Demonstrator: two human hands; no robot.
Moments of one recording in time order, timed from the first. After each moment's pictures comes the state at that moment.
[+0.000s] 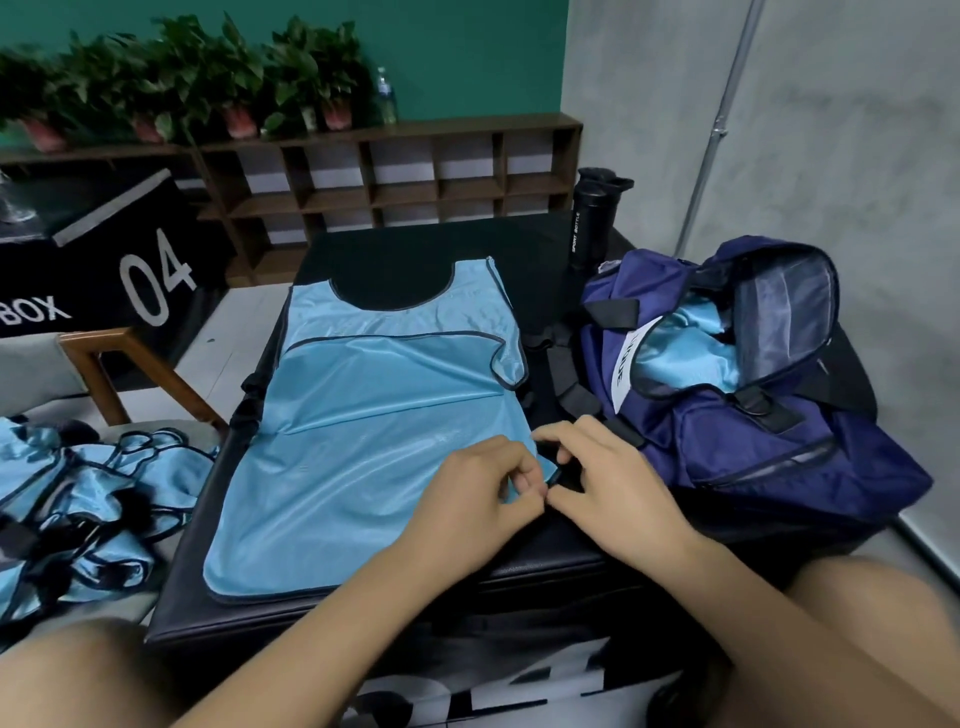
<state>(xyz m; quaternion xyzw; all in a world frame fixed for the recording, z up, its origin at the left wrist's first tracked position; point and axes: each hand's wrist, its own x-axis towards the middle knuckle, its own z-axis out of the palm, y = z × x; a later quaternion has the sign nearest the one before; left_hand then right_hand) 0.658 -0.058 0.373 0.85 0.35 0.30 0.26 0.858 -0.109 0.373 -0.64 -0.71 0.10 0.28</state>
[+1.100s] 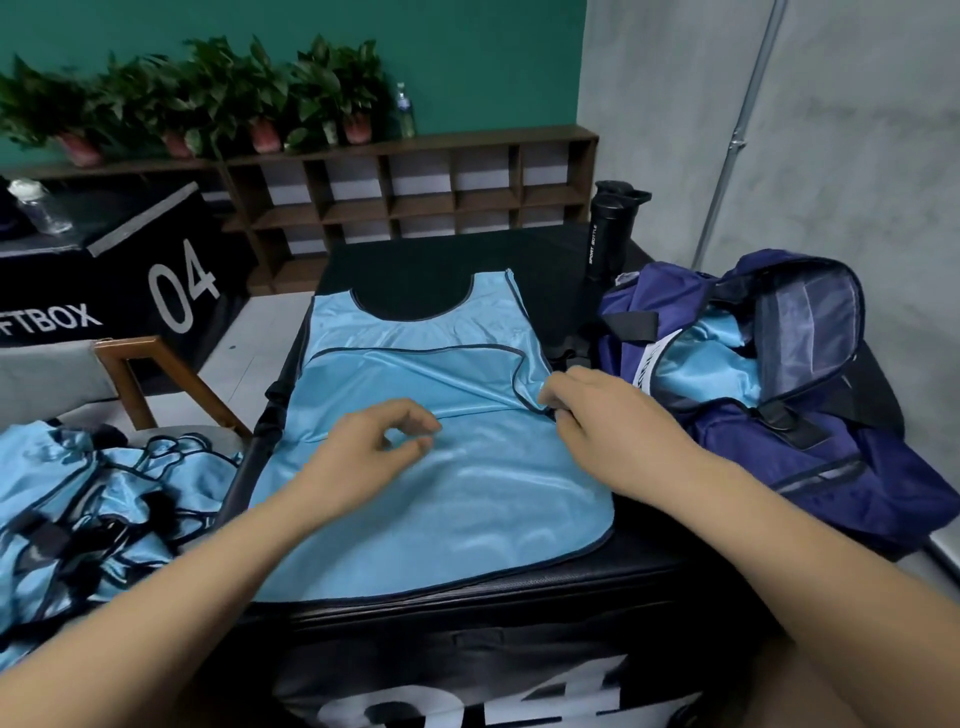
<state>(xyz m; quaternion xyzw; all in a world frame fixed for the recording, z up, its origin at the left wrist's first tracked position) 0.554 0.014 0.402 0.81 0.44 0.27 0.28 0.848 -0.067 0.444 -0.63 -0.76 0.02 0.19</state>
